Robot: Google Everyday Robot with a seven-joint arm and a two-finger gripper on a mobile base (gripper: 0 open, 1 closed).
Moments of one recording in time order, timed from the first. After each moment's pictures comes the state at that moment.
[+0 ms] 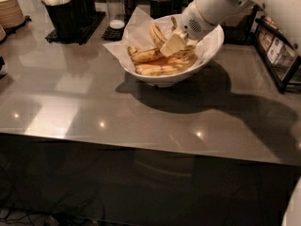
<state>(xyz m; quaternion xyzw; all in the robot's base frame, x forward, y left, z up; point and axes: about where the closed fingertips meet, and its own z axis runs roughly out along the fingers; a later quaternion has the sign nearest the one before) 0.671 -0.061 0.913 -0.50 0.80 0.14 0.30</state>
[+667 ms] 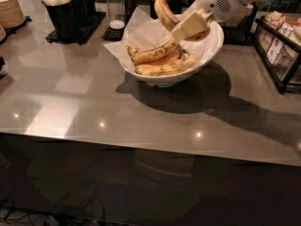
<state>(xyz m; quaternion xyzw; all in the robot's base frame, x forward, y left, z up) 0.631 -0.080 0.989 -0.54 0.75 0.16 0.36</state>
